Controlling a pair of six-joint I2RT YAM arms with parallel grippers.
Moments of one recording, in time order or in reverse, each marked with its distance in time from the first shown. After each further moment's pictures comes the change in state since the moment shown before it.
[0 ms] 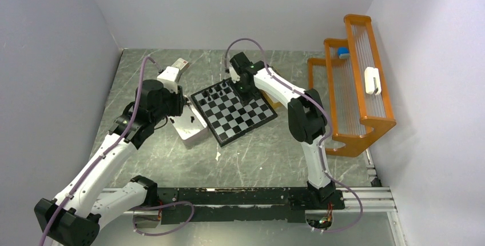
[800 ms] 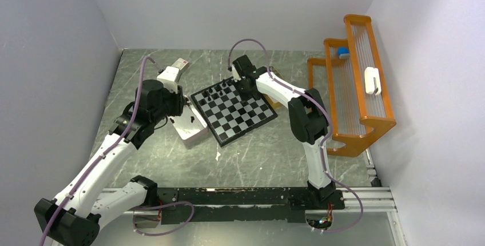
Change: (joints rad) left arm 0.000 0.000 0.000 0.003 0.000 0.000; right arm -0.016 -0.039 -0.166 0.261 0.023 0.057
